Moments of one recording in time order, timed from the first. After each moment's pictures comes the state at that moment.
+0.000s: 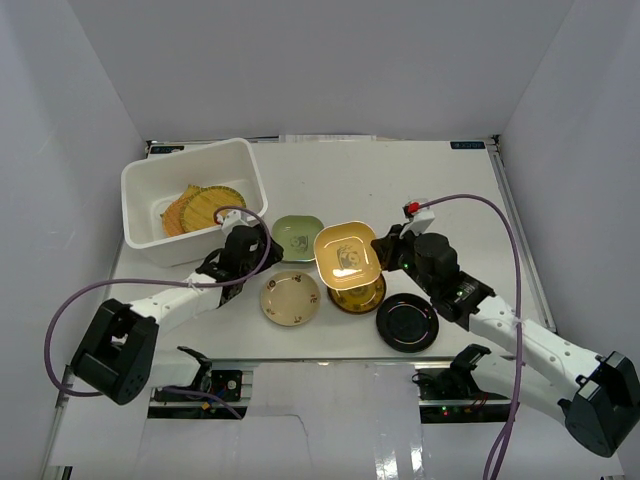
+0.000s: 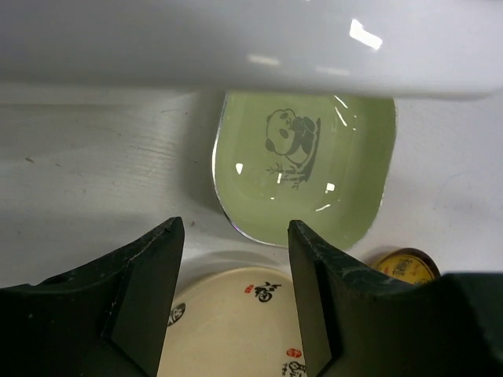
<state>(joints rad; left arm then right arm) -0.51 1.27 0.56 0.09 -0.23 -0.82 0.73 0.92 0.57 0.07 0.17 0.38</state>
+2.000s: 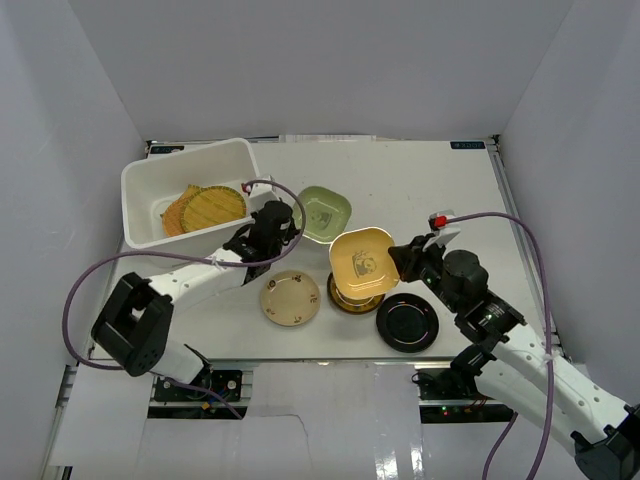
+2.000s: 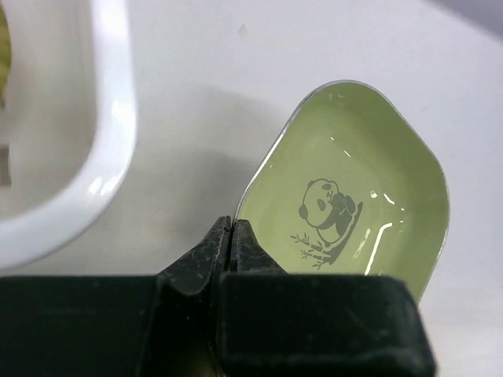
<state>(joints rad) -0.66 1.48 0.83 0.13 -0.52 -0.69 0.70 0.65 0.51 -0.06 0.14 0.35</state>
